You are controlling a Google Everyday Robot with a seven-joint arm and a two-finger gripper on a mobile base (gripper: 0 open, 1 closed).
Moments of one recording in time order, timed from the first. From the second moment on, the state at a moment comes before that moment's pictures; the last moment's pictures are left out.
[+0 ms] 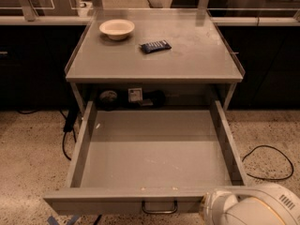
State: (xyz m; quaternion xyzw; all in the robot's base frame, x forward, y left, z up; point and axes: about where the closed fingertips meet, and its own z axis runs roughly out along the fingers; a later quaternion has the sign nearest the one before) arm 0.328 -0.158 0.638 -0.63 0.75 -0.10 0.17
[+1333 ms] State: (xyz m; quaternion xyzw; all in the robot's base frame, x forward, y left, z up) arm 0.417 -0.157 0.671 -0.65 0.71 -0.20 0.19
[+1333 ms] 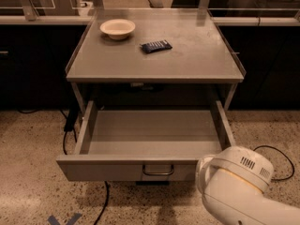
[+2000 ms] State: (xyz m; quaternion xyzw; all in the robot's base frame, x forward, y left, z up) arm 0.454 -0.155 0.661 -0.66 0.70 -0.19 0.21
